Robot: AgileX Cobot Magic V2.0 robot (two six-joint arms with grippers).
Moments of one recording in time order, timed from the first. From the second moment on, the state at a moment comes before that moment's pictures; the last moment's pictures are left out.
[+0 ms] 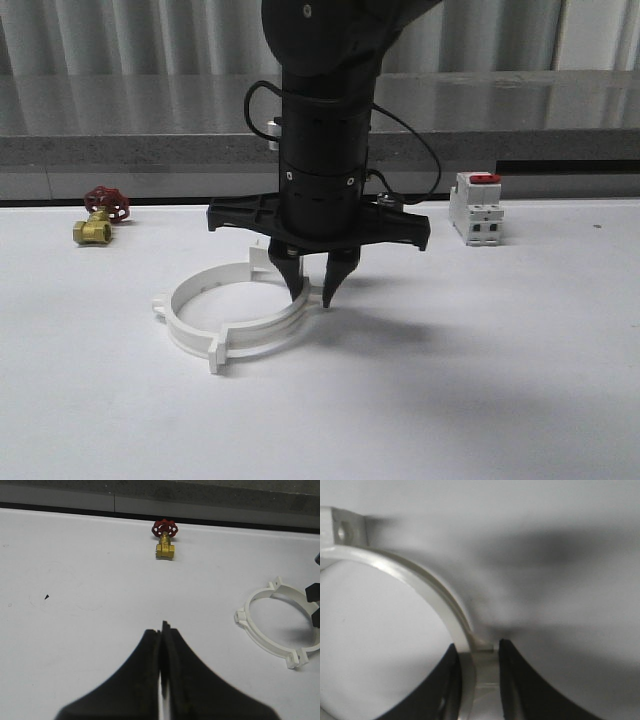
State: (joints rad) left arm -0.17 0.45 -0.45 0.13 0.56 -0.30; right arm 0.71 2.11 -1.57 -0.23 0.77 0.96
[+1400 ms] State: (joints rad) left arm -0.17 0.45 -0.45 0.13 0.56 -0.30; right arm 0.57 1.75 -1.51 -0.23 0.78 0.59
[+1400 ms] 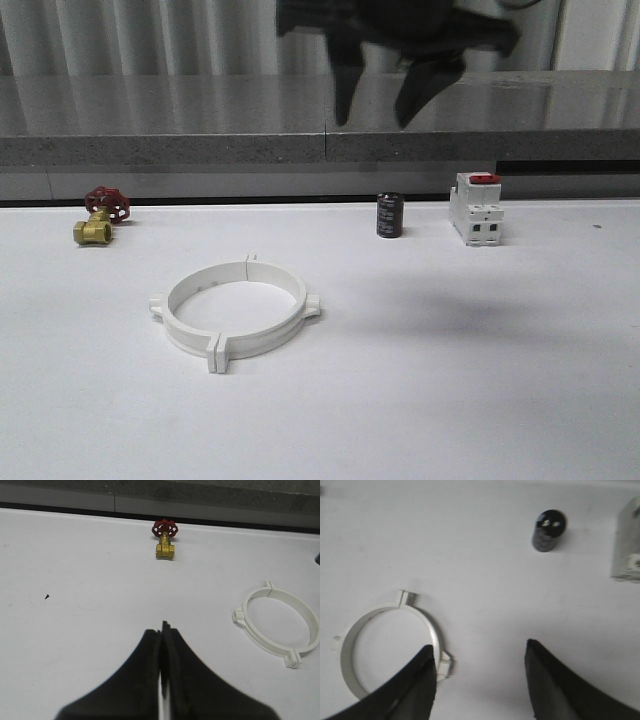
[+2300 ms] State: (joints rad) left arm -0.17 0.45 -0.45 0.13 0.56 -0.30; right arm 0.23 0.77 -0.78 -0.21 0.84 0.42
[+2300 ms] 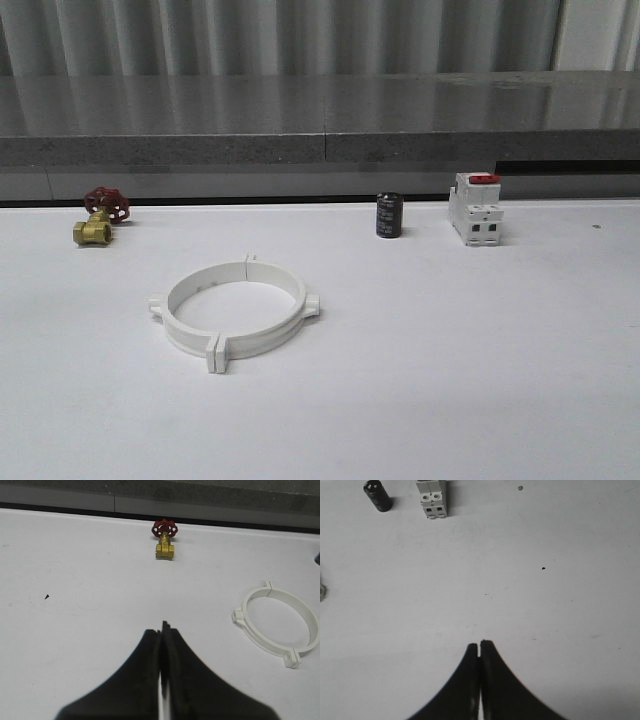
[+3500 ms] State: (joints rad) left arm -0.17 0.45 -0.45 0.13 0.56 -0.30; right arm 0.23 0.54 -0.57 -0.23 0.44 0.23
